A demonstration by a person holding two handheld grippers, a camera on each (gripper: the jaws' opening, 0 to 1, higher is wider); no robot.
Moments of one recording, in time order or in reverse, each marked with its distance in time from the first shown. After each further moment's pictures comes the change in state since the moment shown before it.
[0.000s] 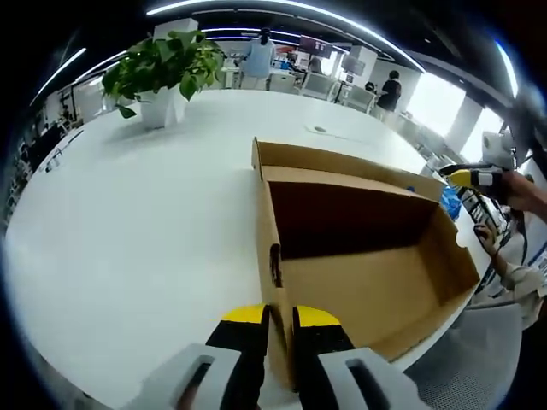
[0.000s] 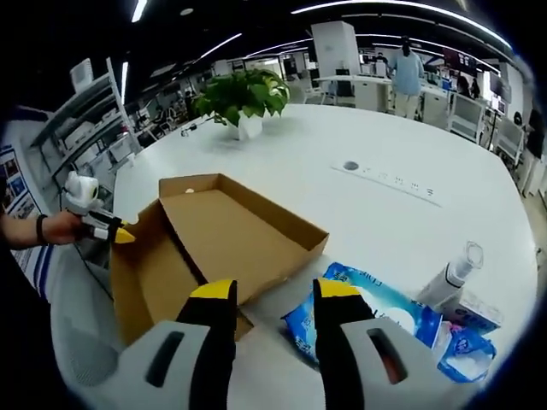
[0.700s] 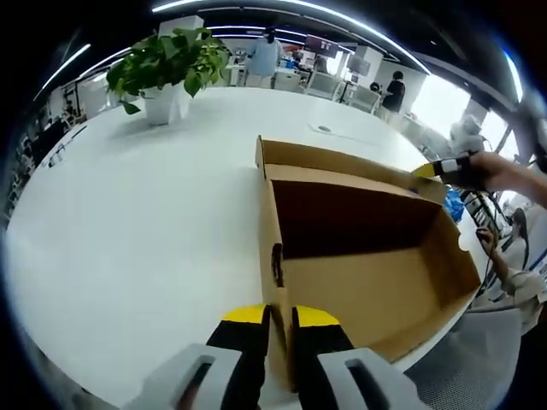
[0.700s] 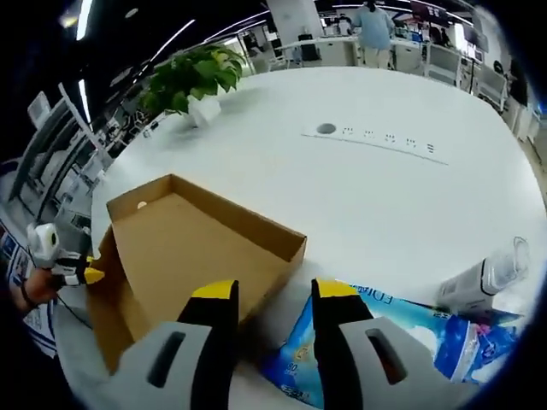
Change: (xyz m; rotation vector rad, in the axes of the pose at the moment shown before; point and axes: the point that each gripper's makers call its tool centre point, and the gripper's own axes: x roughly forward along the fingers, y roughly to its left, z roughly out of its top) left arm 0.005 0.005 -0.001 -0.016 0.008 0.016; right arm 0.069 -0.041 -0.009 0.277 0.141 -0.073
